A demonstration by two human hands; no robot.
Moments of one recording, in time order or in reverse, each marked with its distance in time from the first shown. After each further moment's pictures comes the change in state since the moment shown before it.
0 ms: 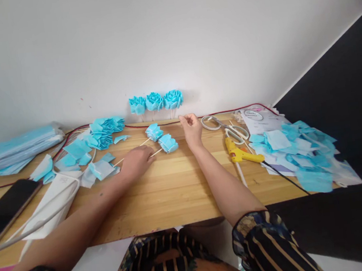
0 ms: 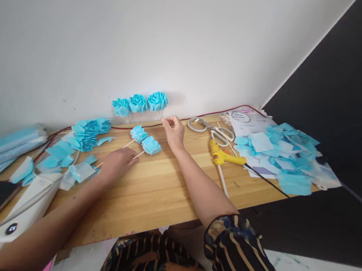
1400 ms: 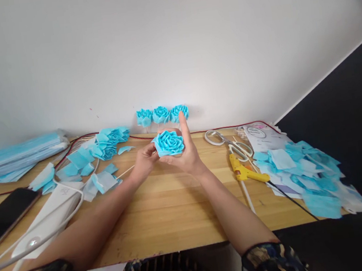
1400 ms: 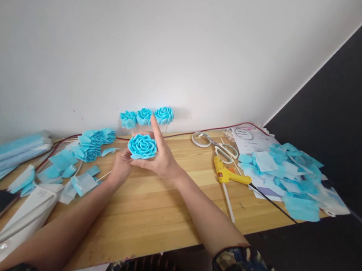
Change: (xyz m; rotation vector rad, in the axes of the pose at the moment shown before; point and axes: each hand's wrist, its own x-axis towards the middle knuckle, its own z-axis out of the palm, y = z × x) left_hand 0.042 0.018 0.009 -0.987 0.278 0.030; right_hand -0.047 -0.094 0.009 0.212 -0.656 -0.286
